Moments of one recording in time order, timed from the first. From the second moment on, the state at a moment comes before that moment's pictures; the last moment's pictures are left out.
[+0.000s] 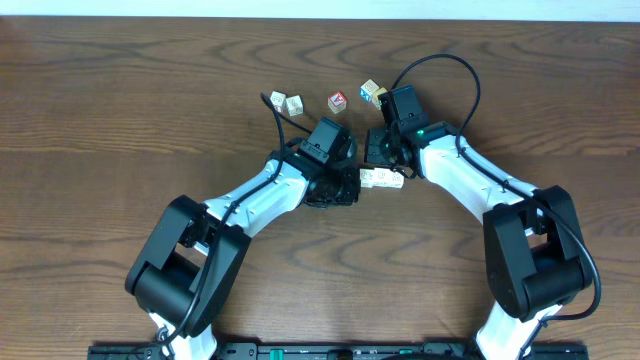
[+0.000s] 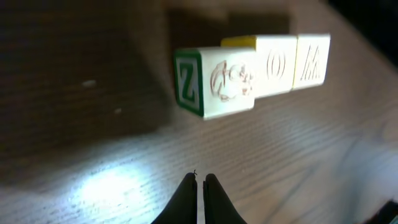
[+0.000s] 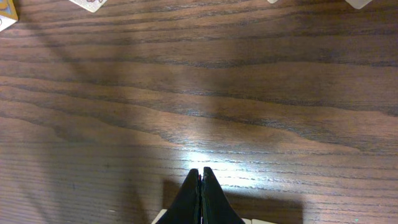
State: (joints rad) left arm -0.59 1.89 1.14 -0.39 0.40 -0.57; right arm 0.39 1.91 1.23 -0.43 -0.04 0.49
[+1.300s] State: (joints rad) left arm -0.59 1.93 1.14 -0.31 0.44 -0.59; right arm 0.39 1.91 1.23 -0.51 -0.10 0.49
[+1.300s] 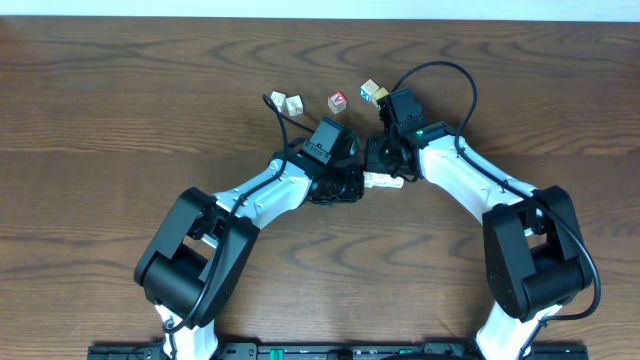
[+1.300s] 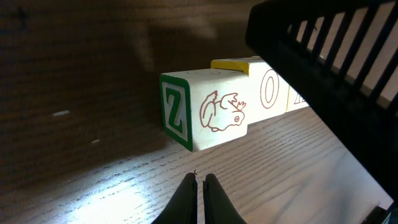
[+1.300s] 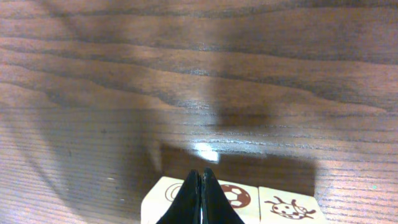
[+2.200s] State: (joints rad) left arm -0.59 1.93 1.14 -0.31 0.44 -0.59; right arm 0.39 1.91 1.23 -0.53 -0.12 0.49
